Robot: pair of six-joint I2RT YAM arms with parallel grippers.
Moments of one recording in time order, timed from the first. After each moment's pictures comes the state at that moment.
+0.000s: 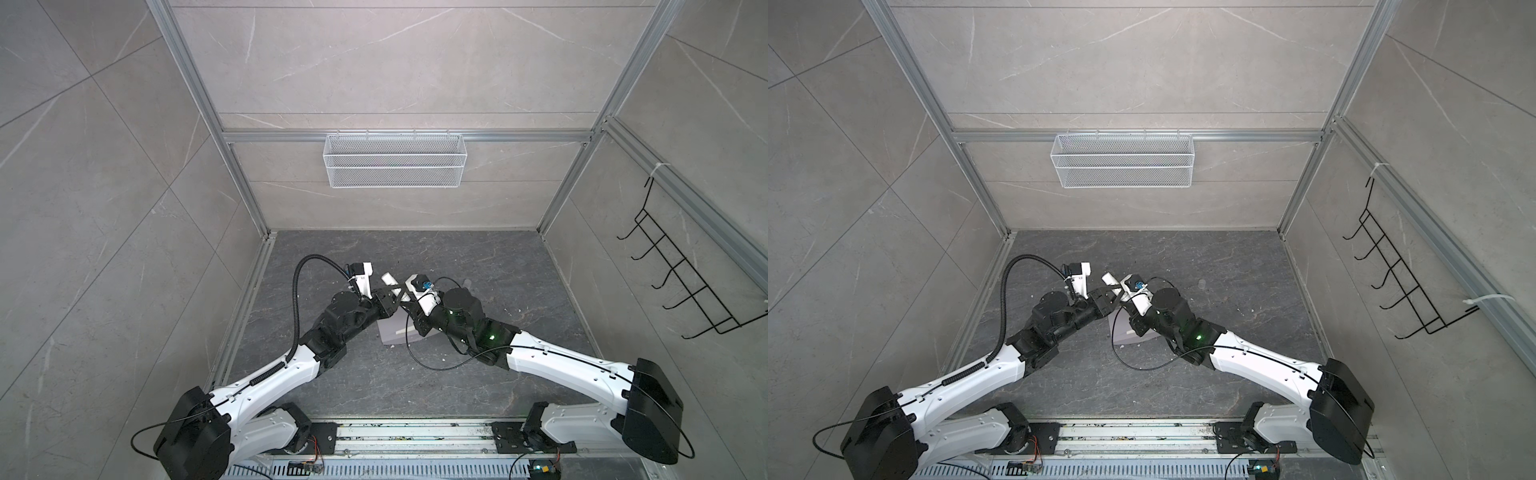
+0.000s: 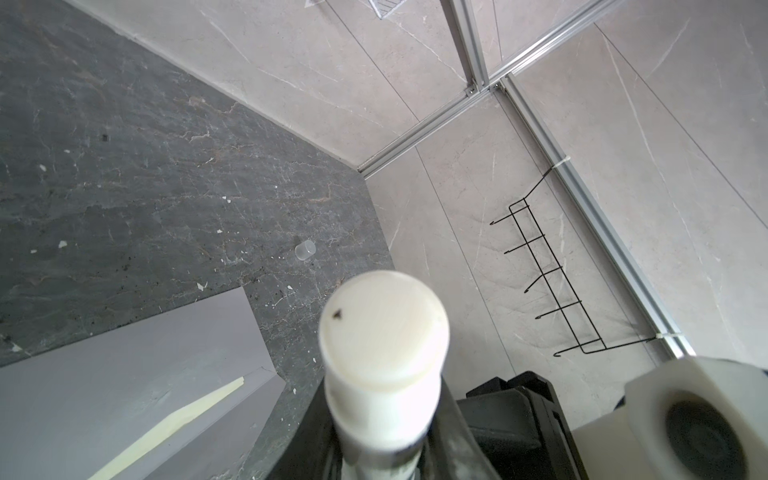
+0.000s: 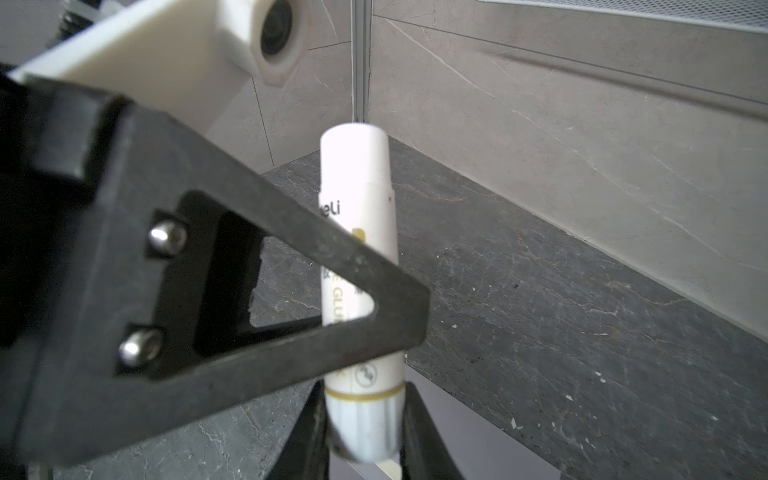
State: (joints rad) left arm -0.73 1.12 0.65 0.38 0.14 -0.90; right arm 0.89 1.29 0.87 0.10 0.03 0.00
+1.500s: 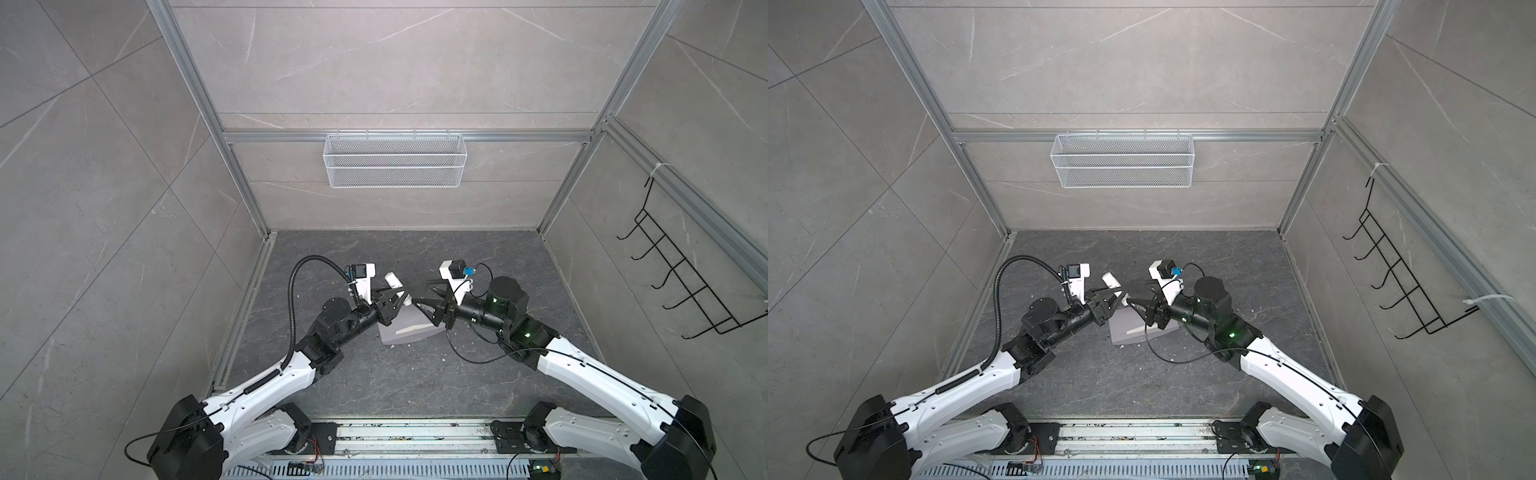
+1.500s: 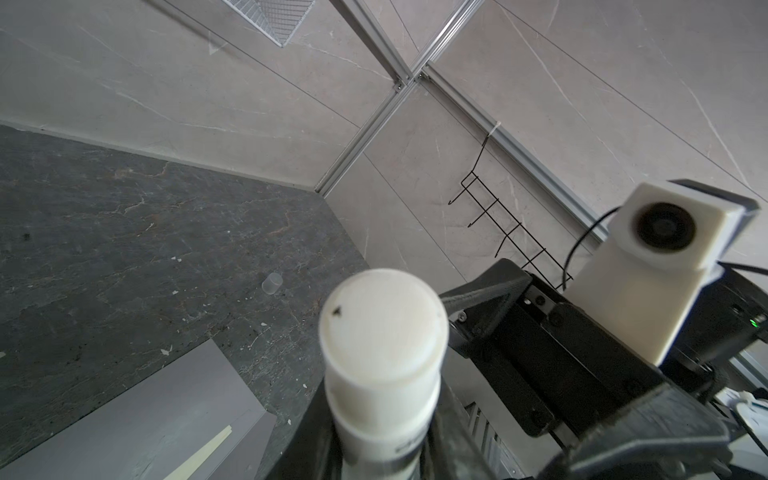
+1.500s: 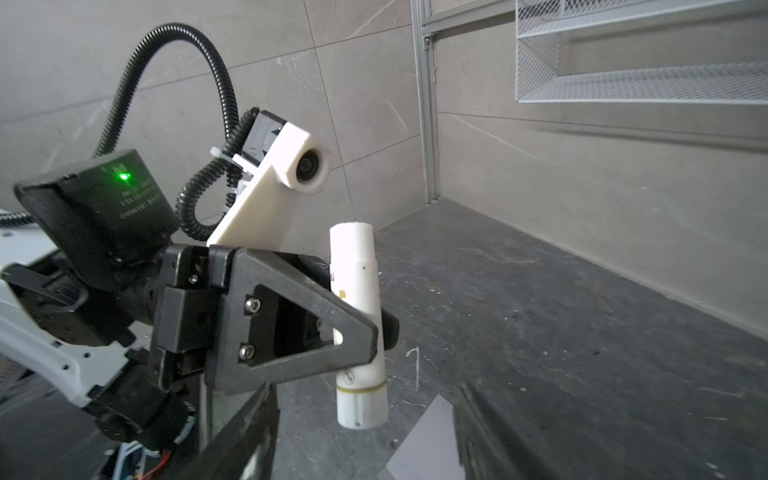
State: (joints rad) left arm -0.74 1.07 0.60 0.50 0.20 -0.73; right arm 0.73 1.08 0.82 0.14 -0.33 0.08
